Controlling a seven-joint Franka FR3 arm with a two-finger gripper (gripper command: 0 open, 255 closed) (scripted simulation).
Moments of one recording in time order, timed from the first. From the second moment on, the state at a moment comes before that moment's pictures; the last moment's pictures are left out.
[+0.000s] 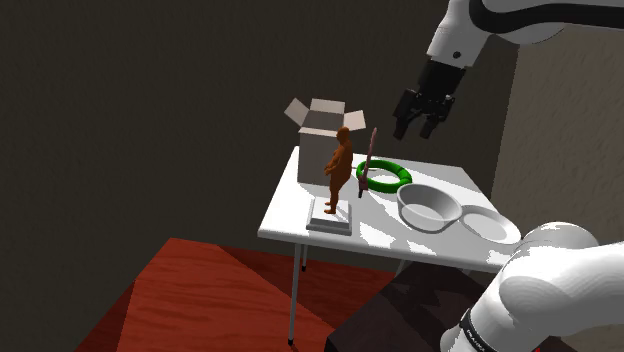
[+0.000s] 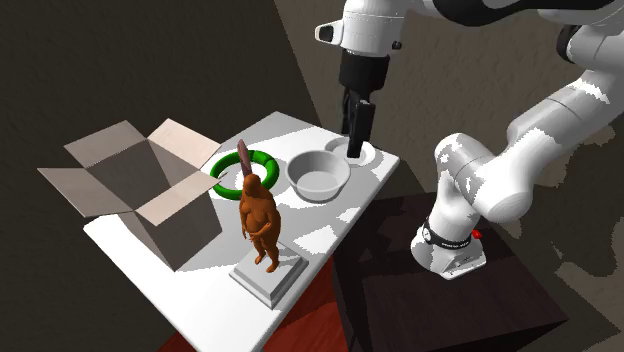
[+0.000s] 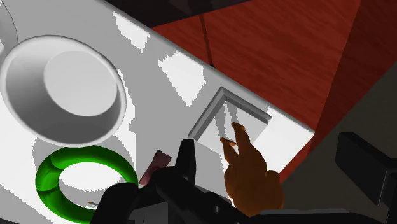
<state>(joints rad) -0.01 -0.81 -0.06 -2.33 0.06 1.62 0.12</state>
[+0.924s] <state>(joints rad) -0.07 -0.39 -0.13 -2.23 0.08 1.87 0.19</state>
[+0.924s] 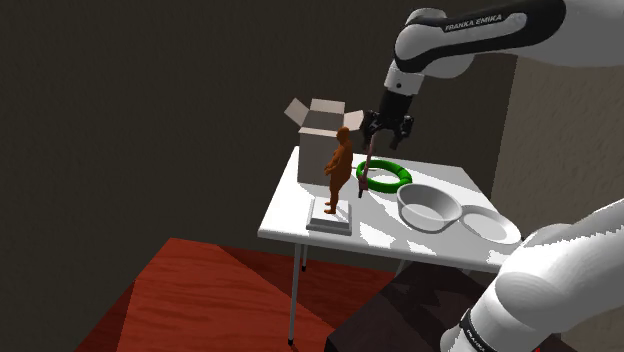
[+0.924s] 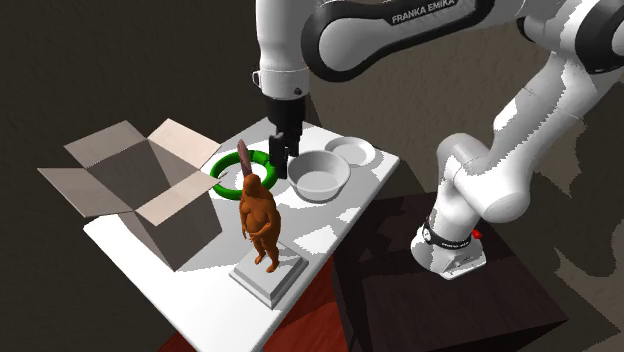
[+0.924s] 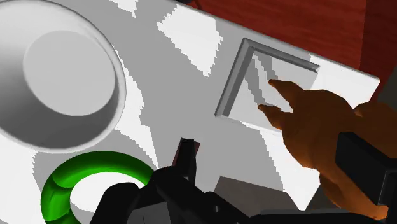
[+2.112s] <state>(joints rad) -0.17 0.28 -0.23 -1.85 0.22 2.01 0.25</state>
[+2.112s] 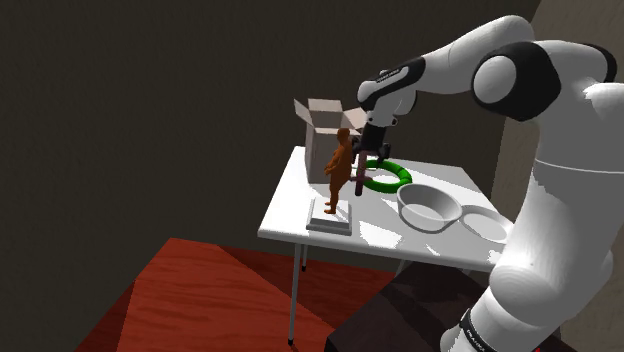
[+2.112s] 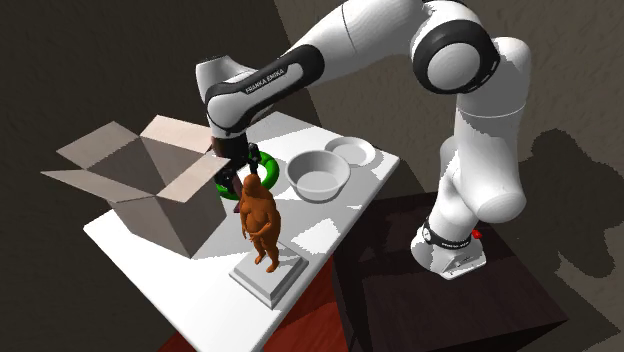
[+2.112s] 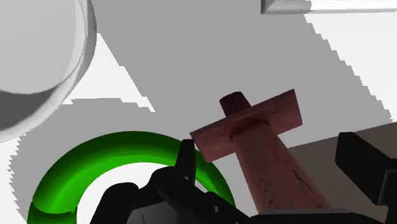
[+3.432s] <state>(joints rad) -0.20 0.41 -0.23 -1.79 0.26 2.08 0.25</state>
